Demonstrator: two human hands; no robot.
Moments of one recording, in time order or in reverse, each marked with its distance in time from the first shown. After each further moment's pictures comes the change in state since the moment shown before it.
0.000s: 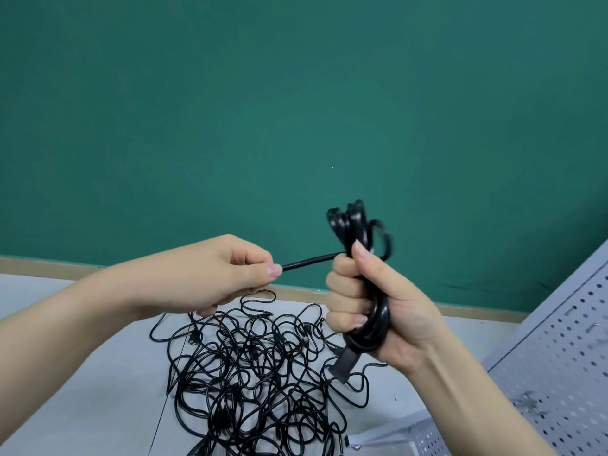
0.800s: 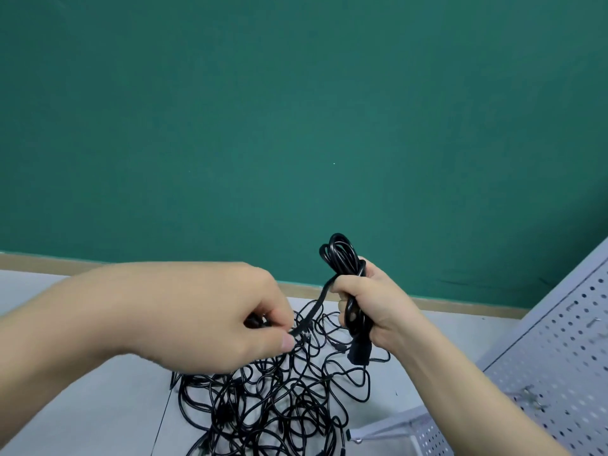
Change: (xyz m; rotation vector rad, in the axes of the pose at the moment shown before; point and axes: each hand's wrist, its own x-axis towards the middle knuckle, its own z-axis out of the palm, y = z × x) left_hand -0.035 0.042 0.015 0.556 -0.238 0.044; right_hand 0.033 0.023 -0.057 -0.528 0.690 0.051
